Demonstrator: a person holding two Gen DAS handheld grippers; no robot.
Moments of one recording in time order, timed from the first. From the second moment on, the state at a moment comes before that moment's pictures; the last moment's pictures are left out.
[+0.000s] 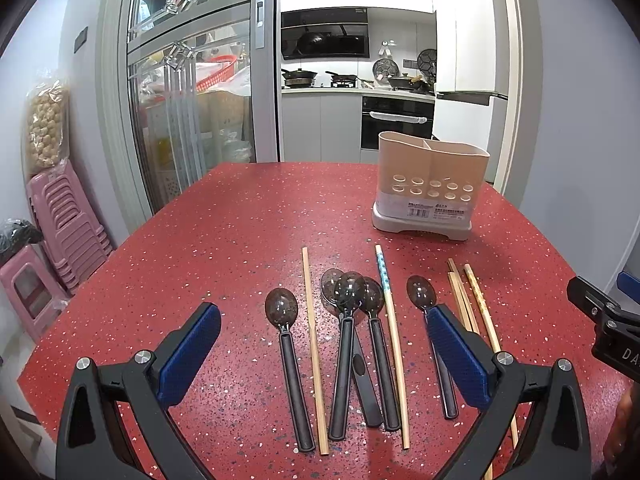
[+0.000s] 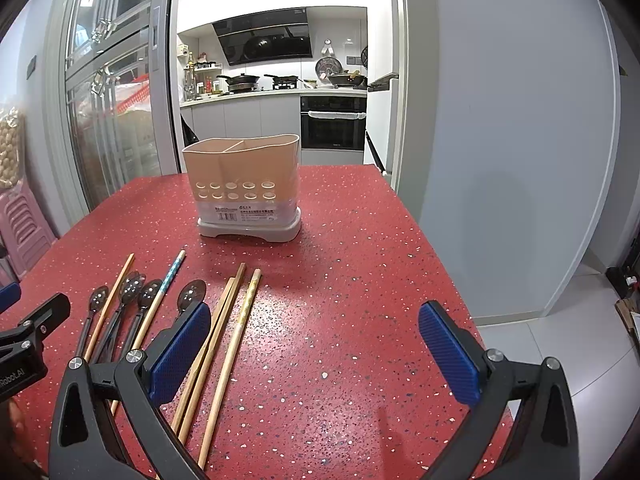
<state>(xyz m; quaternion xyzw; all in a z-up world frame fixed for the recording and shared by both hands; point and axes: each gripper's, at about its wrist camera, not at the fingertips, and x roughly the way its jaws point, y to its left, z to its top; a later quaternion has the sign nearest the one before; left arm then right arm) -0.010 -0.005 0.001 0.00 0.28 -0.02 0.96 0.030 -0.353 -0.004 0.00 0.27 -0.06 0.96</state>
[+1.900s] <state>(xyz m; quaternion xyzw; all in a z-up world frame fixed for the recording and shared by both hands) -0.011 -0.007 0.001 0.00 0.28 -0.01 0.96 0.031 -0.349 -0.005 0.00 0.28 -0.06 0.96</state>
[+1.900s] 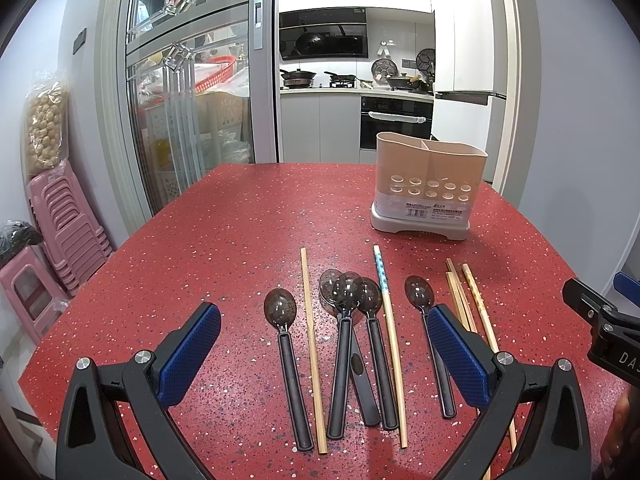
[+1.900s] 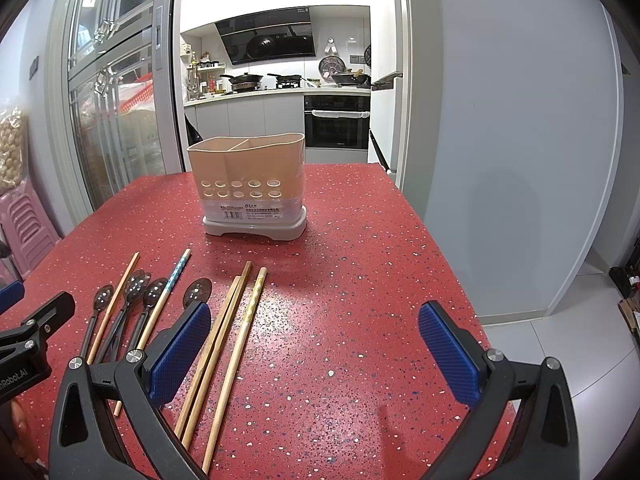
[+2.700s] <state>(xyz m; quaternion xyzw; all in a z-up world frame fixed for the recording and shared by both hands) -0.011 -0.008 0.001 0.00 0.28 -0.02 0.96 0.030 -0.347 -0.005 0.00 0.28 -0.06 0.96</state>
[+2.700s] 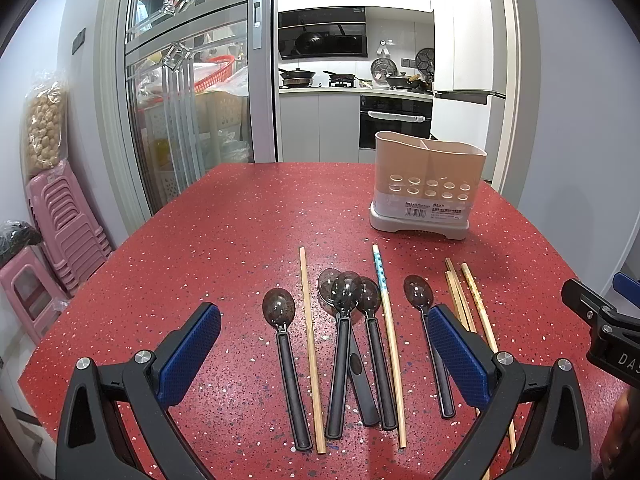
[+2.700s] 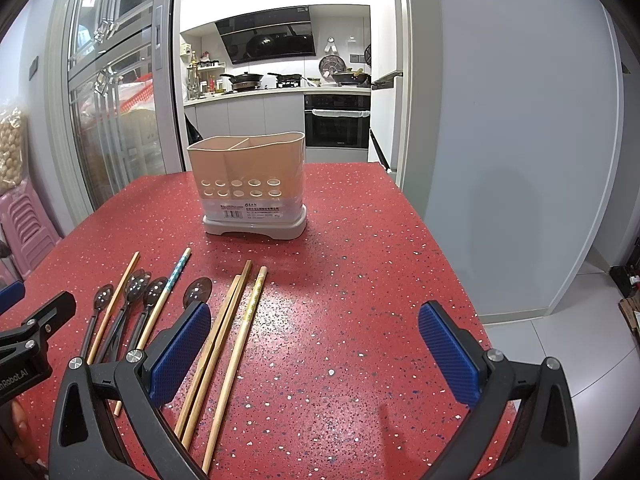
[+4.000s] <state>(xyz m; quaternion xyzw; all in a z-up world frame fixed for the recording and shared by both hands) 0.073 0.060 -0.060 -0.04 0.47 0.03 0.88 0.122 -0.347 -0.052 0.02 0.49 0.01 0.87</state>
